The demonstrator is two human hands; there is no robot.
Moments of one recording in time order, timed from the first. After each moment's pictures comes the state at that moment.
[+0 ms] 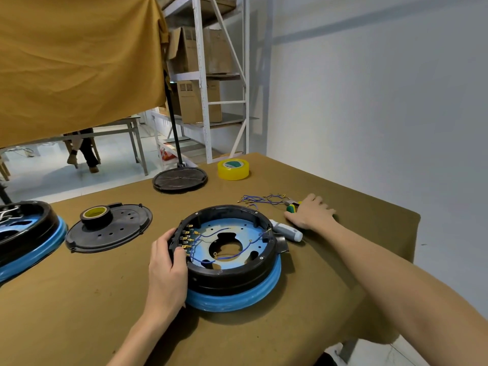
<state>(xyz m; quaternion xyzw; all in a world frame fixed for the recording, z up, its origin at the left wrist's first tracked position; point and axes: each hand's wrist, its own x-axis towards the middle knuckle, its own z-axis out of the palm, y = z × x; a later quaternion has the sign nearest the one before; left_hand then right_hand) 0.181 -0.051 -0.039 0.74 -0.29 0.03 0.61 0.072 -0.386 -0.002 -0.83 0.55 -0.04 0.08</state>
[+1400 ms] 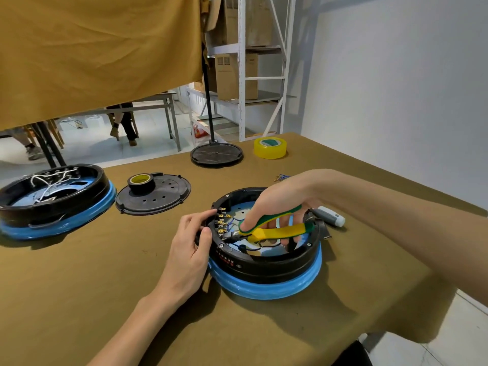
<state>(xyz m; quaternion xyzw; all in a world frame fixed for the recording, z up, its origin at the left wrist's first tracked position) 0.196 0.001 -0.045 0.74 -0.40 0.02 0.54 0.104 -0.196 0.114 -0.90 0.16 0.30 0.29</state>
